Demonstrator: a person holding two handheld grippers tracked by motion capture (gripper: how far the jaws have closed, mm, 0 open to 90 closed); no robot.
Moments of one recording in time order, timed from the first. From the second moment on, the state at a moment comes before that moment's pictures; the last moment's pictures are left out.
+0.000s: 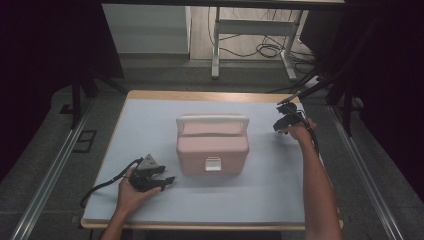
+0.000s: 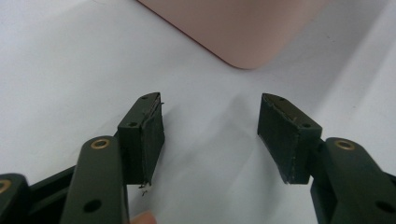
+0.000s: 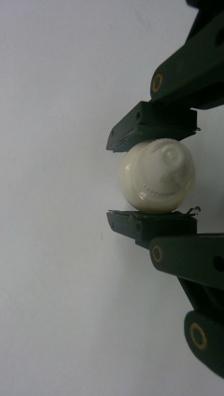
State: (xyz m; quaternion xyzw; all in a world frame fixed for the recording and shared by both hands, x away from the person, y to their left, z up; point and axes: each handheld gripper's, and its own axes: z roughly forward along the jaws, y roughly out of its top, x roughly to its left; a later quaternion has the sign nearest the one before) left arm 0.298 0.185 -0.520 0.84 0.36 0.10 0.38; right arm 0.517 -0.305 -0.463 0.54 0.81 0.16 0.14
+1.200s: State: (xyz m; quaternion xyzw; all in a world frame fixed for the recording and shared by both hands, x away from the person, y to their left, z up) left arm 0.294 0.190 -0.512 0.83 0.37 0.11 0.40; right arm 0.423 -0.286 -0.437 0.48 0.84 0.23 0.14
